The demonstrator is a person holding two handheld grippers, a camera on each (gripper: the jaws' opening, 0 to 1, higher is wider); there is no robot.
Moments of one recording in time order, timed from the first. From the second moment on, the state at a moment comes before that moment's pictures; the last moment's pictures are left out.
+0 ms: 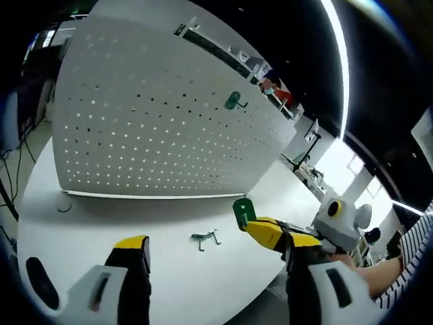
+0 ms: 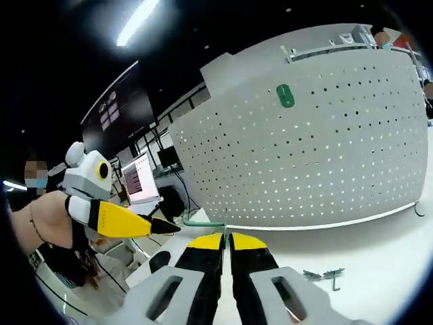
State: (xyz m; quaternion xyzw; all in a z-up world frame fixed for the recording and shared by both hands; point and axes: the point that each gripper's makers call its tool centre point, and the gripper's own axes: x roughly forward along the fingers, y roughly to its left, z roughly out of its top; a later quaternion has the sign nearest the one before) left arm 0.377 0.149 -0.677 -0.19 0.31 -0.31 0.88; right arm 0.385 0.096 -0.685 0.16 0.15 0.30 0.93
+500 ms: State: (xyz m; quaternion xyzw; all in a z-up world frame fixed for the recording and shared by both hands) left arm 0.376 0.136 -0.660 -0.19 0.27 -0.34 0.88; right arm 0.375 0.115 -0.671 0.17 0.14 0.32 0.92
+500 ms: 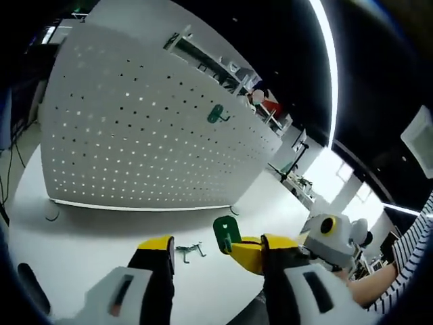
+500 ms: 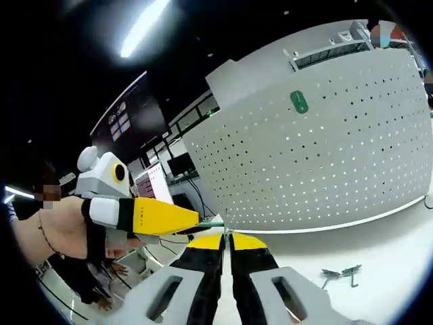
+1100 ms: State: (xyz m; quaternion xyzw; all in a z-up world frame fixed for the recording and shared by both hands) left arm 0.372 0.124 -0.653 -0.26 0.28 -0.35 0.85; right arm 0.373 0.113 -0.665 0.15 0.12 0.33 0.92
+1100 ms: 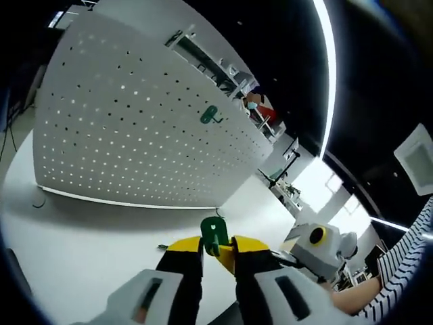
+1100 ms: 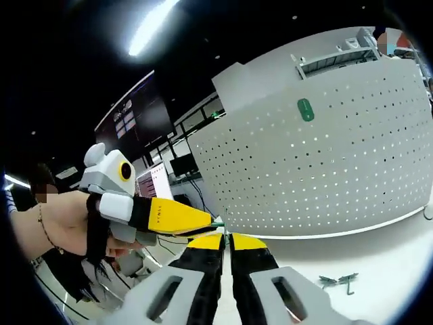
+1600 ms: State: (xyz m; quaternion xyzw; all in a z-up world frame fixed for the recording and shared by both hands) left arm 0.375 0.118 -0.658 -0.30 0.29 -0.35 0.84; right arm 0.375 0.112 -0.664 0.14 0.11 0.33 0.93
